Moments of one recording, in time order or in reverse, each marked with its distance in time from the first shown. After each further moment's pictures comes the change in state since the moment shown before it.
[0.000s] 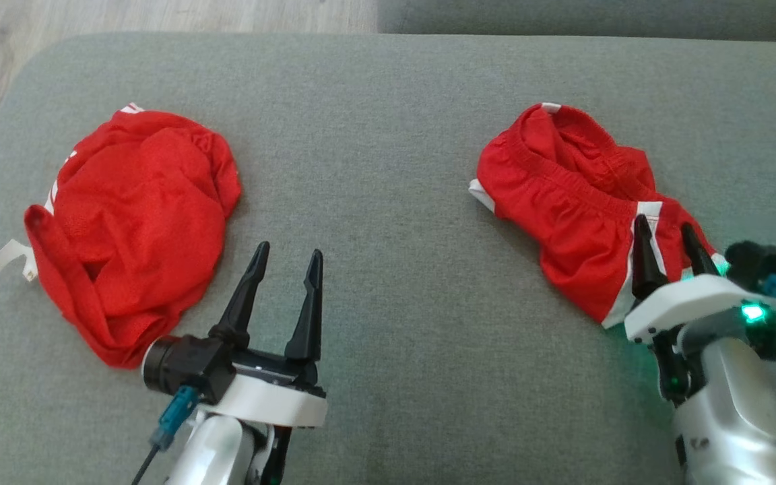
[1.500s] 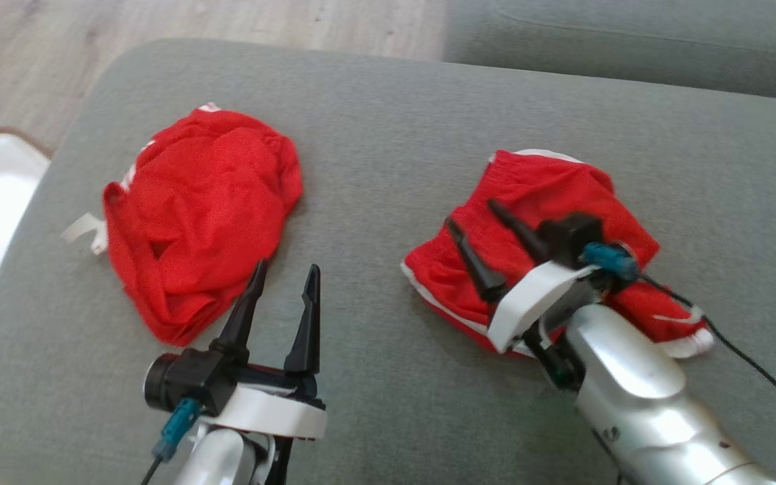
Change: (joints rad) left arm 0.030 0.000 -0.009 0.009 -0.018 0.027 0.000; right arm -0.172 -0.030 0.718 0.068 0.199 0.000 -0.067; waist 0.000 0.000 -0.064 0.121
